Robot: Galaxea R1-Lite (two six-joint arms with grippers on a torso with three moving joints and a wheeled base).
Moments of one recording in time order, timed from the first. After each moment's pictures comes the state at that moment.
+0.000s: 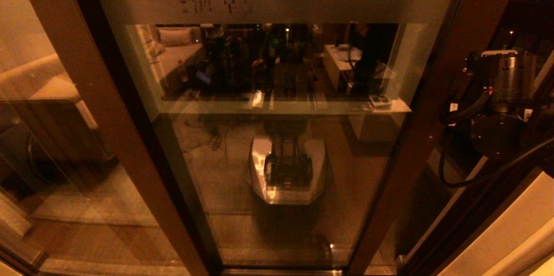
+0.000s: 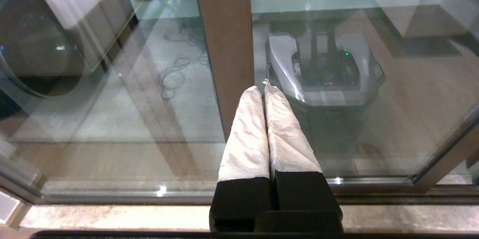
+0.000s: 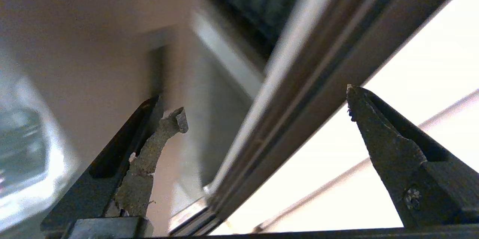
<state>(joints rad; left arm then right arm) 0.00 0.00 -0.01 0.02 -0.02 0.08 0.24 1.64 -1.00 -0.37 -0.93 0.00</state>
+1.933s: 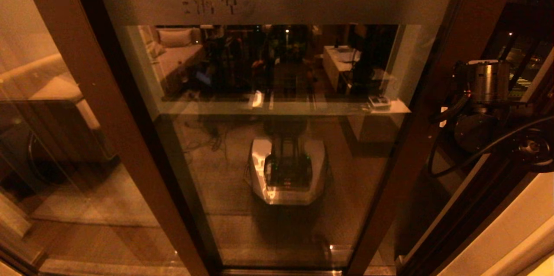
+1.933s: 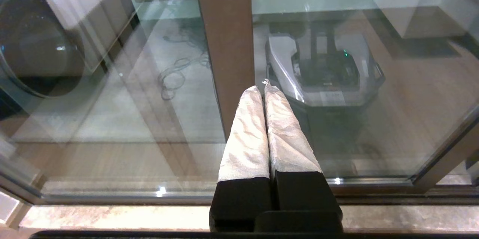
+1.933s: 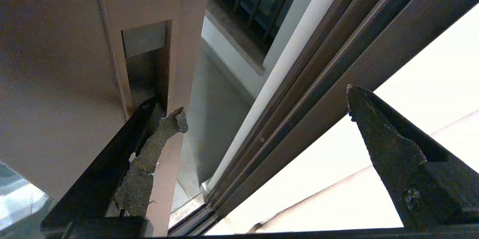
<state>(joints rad) 0.00 0.00 -0.01 0.02 -0.01 0.08 0.13 1.77 -1.06 -0.40 -0.89 0.01</state>
